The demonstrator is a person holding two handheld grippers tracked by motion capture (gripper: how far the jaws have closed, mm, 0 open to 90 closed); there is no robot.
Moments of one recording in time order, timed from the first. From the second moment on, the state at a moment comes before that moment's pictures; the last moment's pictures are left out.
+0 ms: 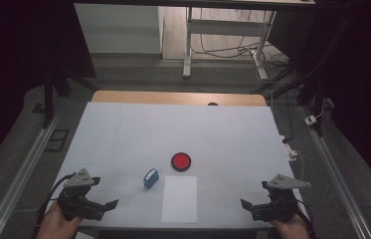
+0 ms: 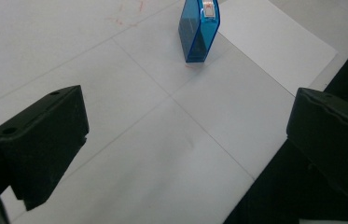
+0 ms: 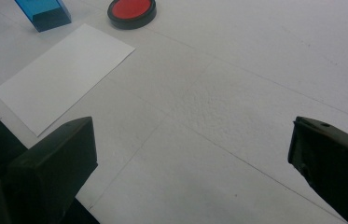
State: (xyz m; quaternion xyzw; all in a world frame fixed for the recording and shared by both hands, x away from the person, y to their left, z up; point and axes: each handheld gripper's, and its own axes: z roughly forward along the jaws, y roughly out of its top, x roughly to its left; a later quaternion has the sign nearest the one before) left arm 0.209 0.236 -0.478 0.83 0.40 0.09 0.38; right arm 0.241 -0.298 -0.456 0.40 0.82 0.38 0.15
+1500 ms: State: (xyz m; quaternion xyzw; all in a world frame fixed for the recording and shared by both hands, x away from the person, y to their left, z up) left arm 0.271 0.178 -0.486 0.85 0.37 0.09 0.37; right arm 0.242 -0.297 -0.456 0.40 0.82 0.38 0.14
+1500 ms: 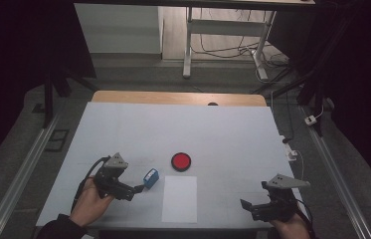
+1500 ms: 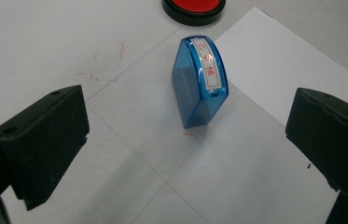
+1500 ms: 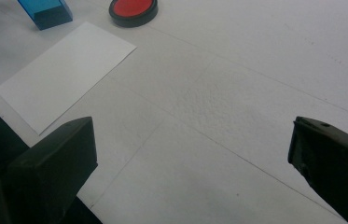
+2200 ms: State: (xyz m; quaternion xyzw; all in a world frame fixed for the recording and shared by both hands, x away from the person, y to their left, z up) left arm 0.303 0.147 -0.496 0.87 0.35 0.10 0.33; right arm 0.242 -0.297 -0.456 0.40 0.82 0.38 0.14
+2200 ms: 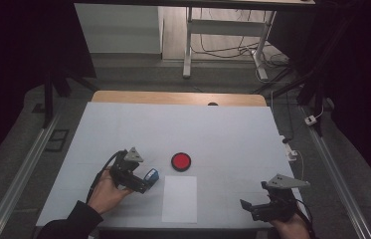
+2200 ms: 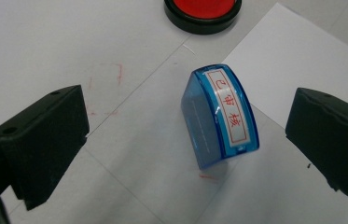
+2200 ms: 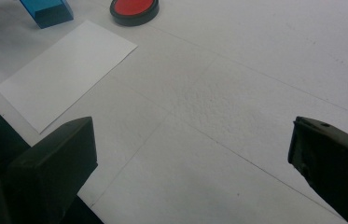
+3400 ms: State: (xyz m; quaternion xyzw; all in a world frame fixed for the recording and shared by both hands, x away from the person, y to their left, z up) left arm 0.300 0.129 -0.493 0.88 0.36 0.09 0.30; right arm 0.242 -0.296 -0.456 0.39 0.83 0.37 0.14
